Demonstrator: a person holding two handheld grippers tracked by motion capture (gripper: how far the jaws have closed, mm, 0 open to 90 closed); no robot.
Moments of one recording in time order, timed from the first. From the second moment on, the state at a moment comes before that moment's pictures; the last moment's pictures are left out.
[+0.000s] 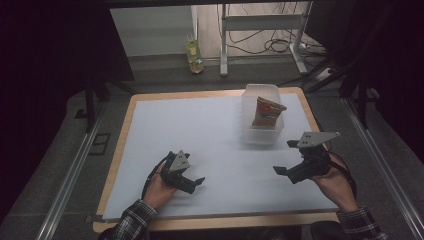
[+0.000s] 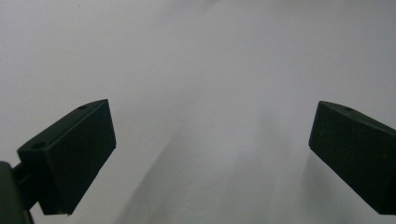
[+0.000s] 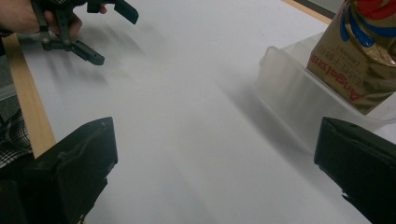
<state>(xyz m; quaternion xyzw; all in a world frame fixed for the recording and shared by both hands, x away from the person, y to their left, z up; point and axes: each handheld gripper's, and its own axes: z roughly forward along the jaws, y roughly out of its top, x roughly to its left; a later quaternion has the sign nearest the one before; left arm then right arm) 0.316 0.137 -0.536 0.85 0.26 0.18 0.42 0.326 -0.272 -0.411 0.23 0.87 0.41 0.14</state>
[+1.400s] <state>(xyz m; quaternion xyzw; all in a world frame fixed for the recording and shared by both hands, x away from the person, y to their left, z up) 0.315 0.136 -0.537 0.85 0.26 0.18 0.42 0.301 -0.285 -0.487 0.25 0.88 0.38 0.14</state>
